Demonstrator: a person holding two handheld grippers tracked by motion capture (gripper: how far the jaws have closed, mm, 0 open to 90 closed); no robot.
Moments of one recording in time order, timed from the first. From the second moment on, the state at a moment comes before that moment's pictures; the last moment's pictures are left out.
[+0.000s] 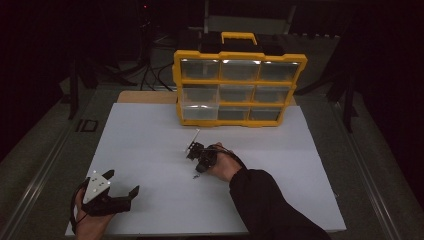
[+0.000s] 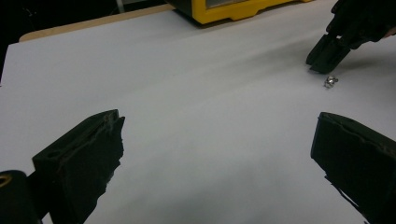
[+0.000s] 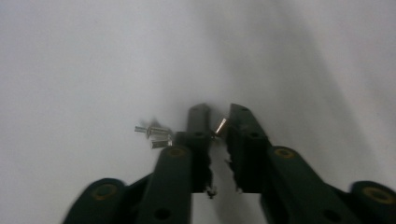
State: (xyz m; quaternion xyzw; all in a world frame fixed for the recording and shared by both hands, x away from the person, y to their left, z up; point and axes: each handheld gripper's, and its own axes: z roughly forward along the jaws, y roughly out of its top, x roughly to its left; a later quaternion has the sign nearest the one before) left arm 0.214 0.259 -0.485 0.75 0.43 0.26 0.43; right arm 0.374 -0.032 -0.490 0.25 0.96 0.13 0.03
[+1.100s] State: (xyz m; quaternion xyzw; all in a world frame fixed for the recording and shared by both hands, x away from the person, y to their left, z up) left arm 0.214 0.259 -0.485 0.75 0.43 0.26 0.43; right arm 0.384 -0.059 -0.418 0.21 0.96 0.15 0.03
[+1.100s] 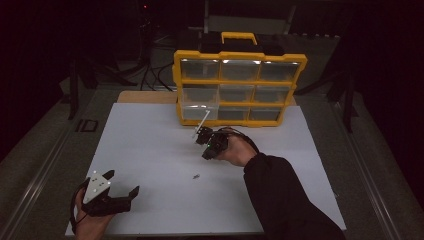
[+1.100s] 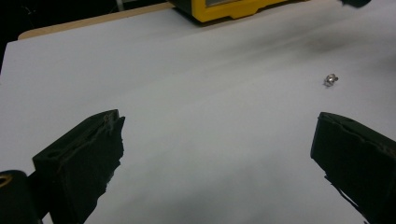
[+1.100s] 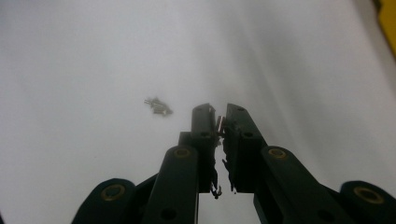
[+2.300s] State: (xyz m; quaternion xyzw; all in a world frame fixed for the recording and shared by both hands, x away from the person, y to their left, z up) left arm 0.214 0.259 -0.486 0.75 0.44 0.26 0.43; right arm 0.433 -0.108 -0.323 0.37 0.81 0.43 0.17
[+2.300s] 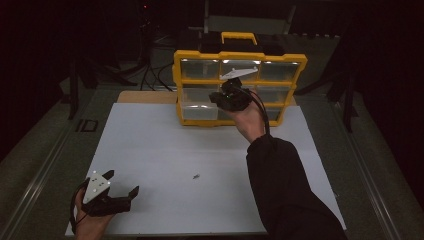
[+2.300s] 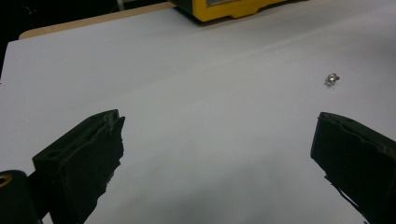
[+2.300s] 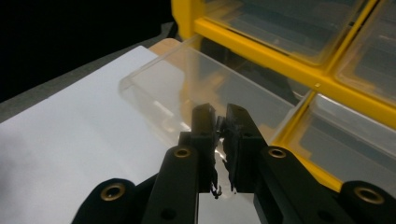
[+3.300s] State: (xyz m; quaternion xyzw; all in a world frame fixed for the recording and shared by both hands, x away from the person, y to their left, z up) left arm 0.213 0.259 -0.486 0.75 0.44 0.26 0.43; right arm 0.404 -0.101 -0.323 0.28 0.88 0.36 0.15
